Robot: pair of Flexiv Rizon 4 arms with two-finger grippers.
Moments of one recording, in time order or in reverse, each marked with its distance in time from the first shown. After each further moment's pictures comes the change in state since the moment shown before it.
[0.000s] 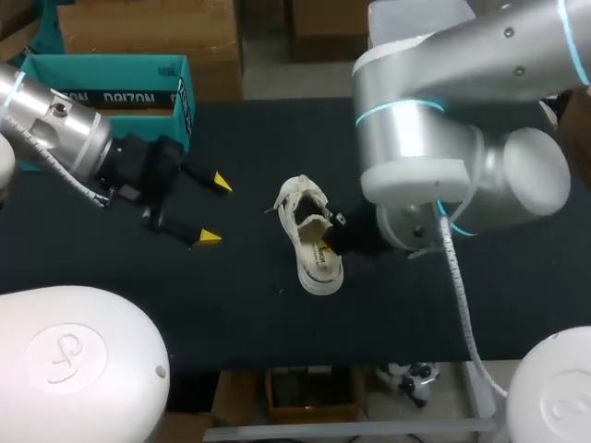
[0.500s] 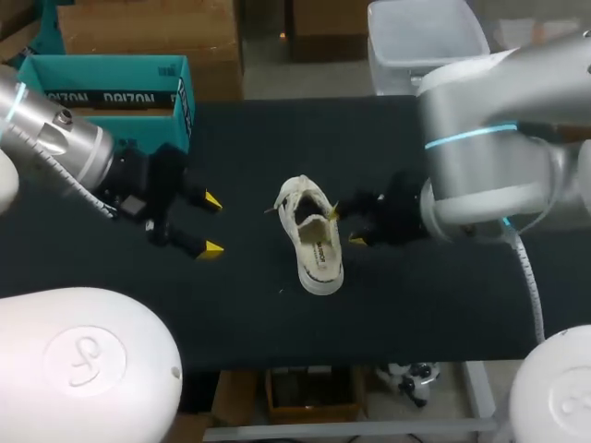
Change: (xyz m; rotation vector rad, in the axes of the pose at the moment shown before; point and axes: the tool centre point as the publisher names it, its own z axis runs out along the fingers) left arm 0.025 0.012 -0.001 -0.102 -0.061 -0.313; right arm 0.000 0.039 -0.022 0.023 0.165 -0.141
